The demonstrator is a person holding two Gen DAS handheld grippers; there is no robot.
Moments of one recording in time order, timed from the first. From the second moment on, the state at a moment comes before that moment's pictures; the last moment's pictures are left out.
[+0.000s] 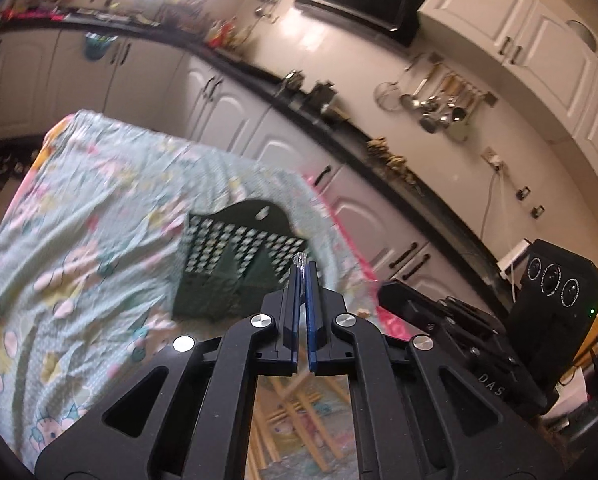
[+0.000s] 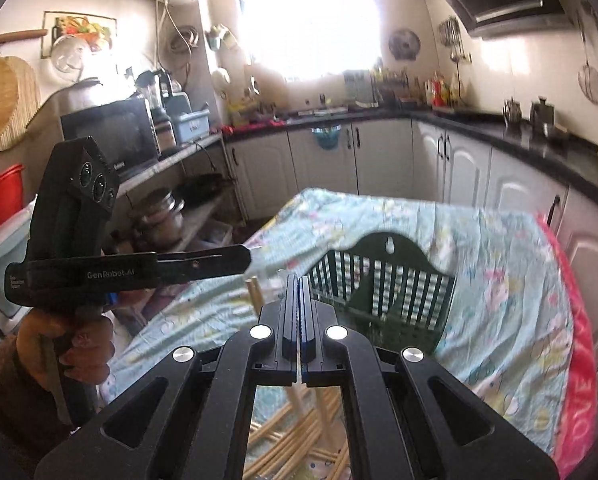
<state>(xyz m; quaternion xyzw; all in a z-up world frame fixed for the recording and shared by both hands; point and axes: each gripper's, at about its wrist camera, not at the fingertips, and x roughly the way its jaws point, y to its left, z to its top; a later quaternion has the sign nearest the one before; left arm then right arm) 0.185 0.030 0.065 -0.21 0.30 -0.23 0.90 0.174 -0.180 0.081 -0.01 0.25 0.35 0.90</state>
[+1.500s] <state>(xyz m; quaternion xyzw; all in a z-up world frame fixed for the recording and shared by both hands) 0.254 0.019 0.141 -0.15 0.21 -0.16 0.95 0.250 -0.210 0.161 0.03 0.13 0.27 0.95</state>
